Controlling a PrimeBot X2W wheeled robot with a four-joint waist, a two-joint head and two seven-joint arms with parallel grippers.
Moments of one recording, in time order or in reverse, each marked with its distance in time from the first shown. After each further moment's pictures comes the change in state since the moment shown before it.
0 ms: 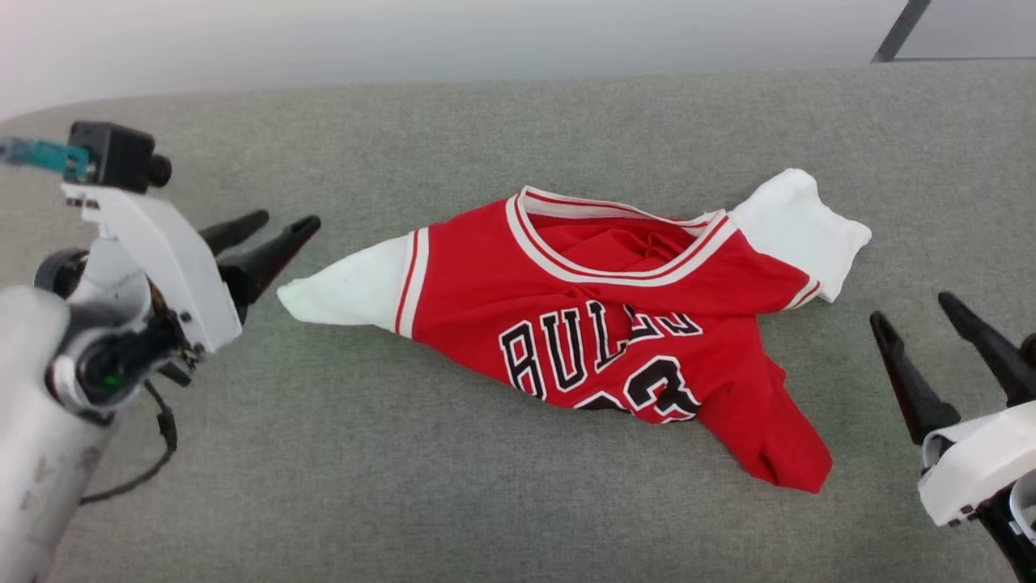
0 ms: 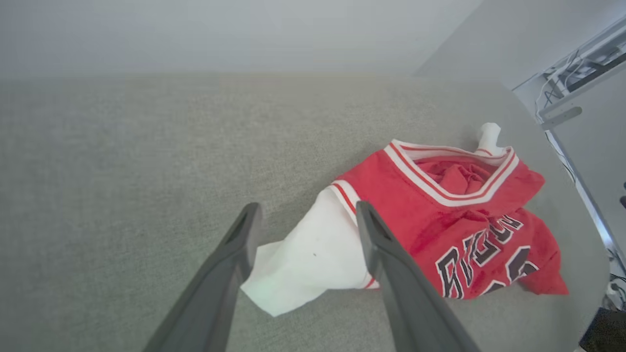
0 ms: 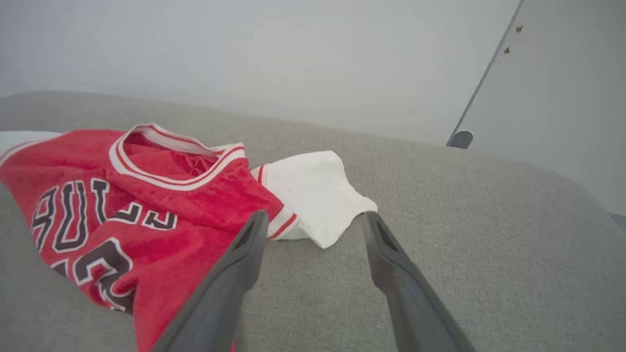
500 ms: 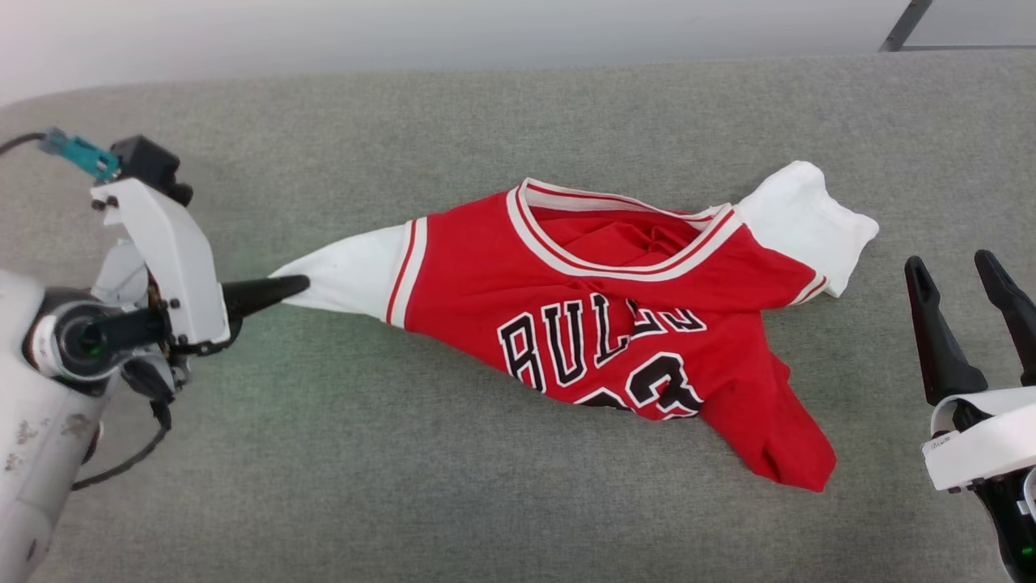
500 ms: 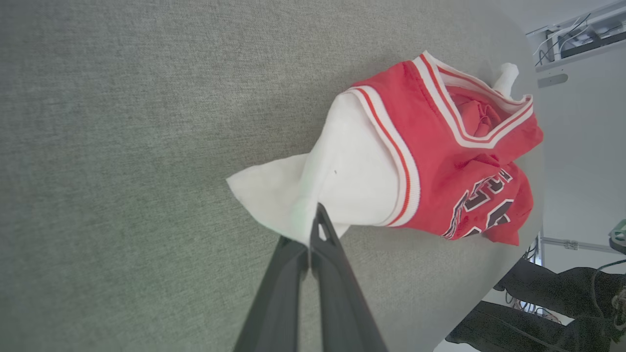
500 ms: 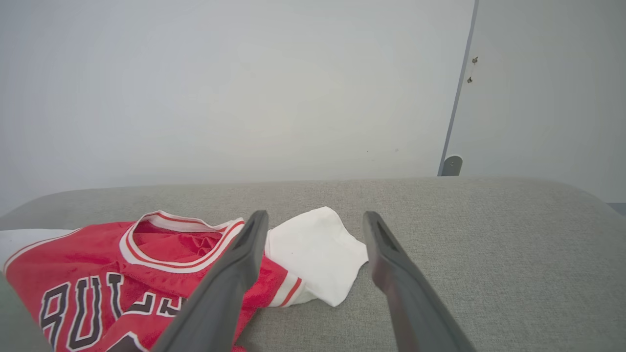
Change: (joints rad) left arm -0.051 -0.031 0.011 0.130 -0.166 0.005 0.346; right arm -0.026 0.148 -0.100 -0.033 0.034 0.000 -0.081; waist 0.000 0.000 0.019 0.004
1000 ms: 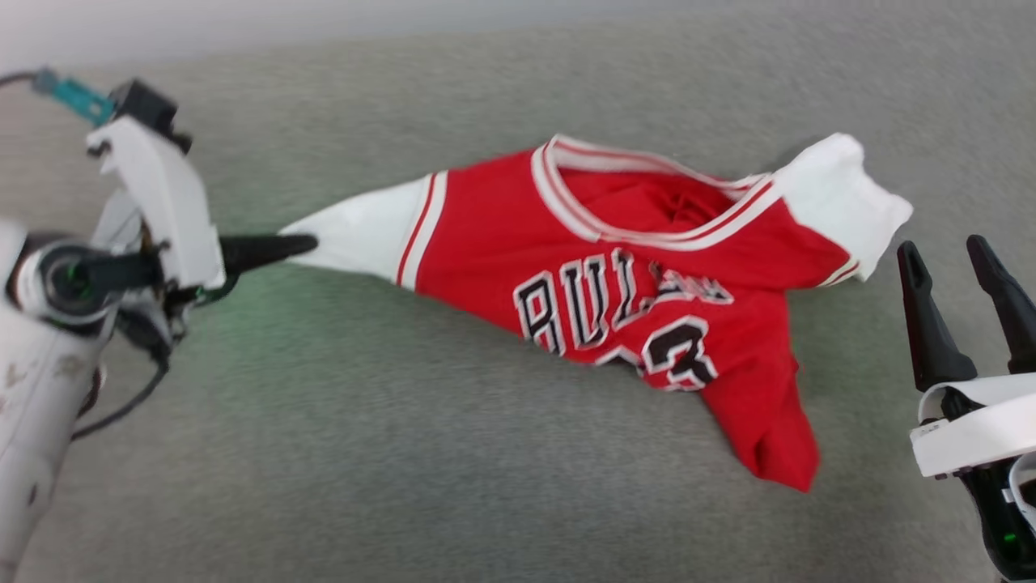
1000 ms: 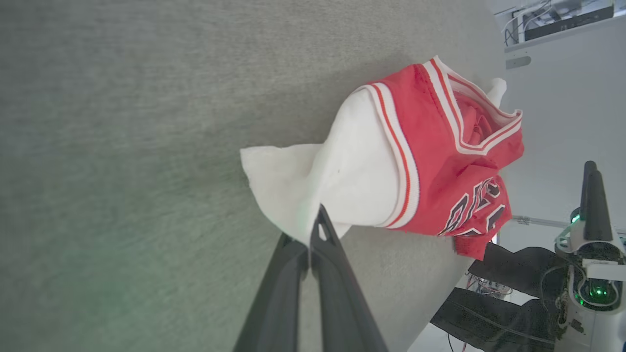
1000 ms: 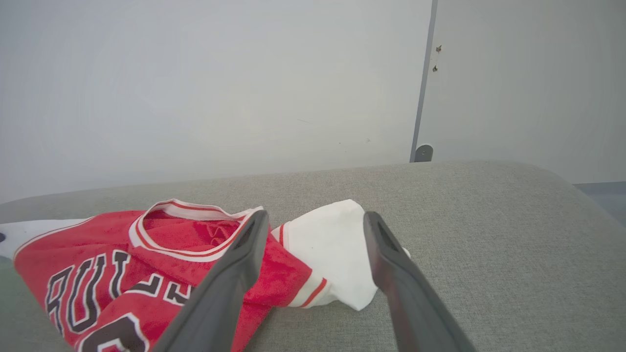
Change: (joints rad) left arm -0.126 -0.056 0.006 0.108 -0.048 -0.005 0.089; right arm -0.031 0.013 0.020 0.047 0.004 0.000 -0.074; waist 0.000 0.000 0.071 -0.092
